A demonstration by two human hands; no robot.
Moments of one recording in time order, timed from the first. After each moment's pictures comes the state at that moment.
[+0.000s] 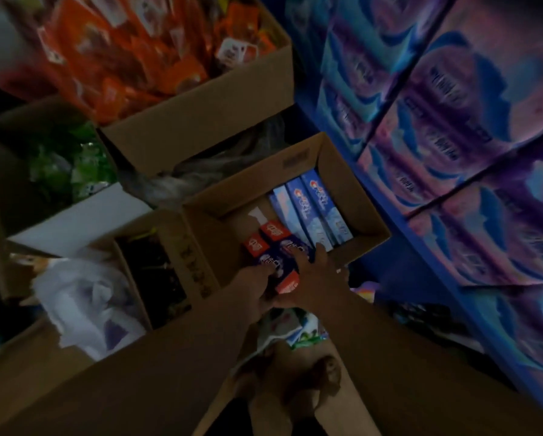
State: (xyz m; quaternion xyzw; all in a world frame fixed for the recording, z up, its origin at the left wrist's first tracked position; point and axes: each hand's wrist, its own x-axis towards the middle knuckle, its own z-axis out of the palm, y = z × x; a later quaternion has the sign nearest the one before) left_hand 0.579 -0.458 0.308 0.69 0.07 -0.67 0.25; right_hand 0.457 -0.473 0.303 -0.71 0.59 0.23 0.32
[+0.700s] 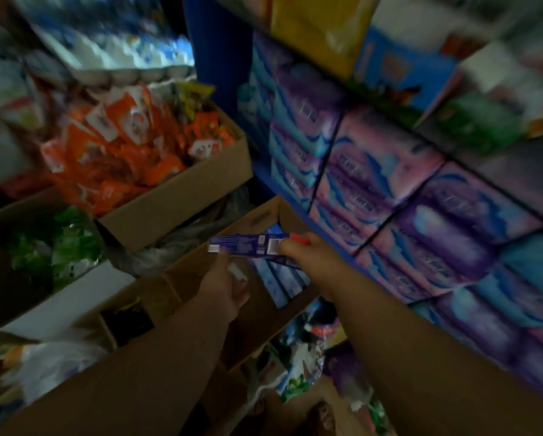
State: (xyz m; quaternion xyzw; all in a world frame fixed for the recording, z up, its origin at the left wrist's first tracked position) left_hand 0.598 -0.510 0.412 0.65 0.00 -0.66 0.38; right_hand 0.441 -0.527 0.471 -0.41 0.68 -0.18 0.57
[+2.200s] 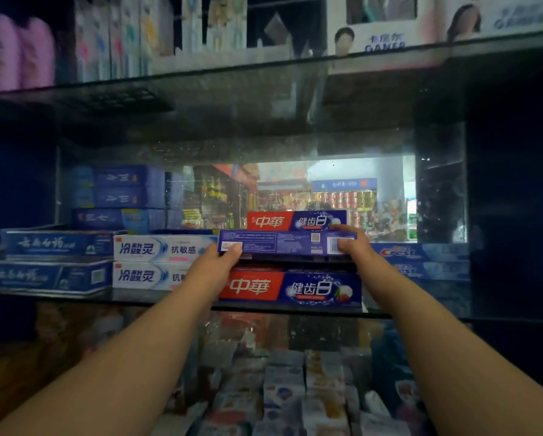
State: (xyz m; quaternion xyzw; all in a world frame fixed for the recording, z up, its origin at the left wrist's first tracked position) left_hand 0.323 -0.592 0.968 0.32 -0.73 -0.41 0.44; right_hand 0.135 -0.429 0.982 -0.43 0.62 -0.65 0.14
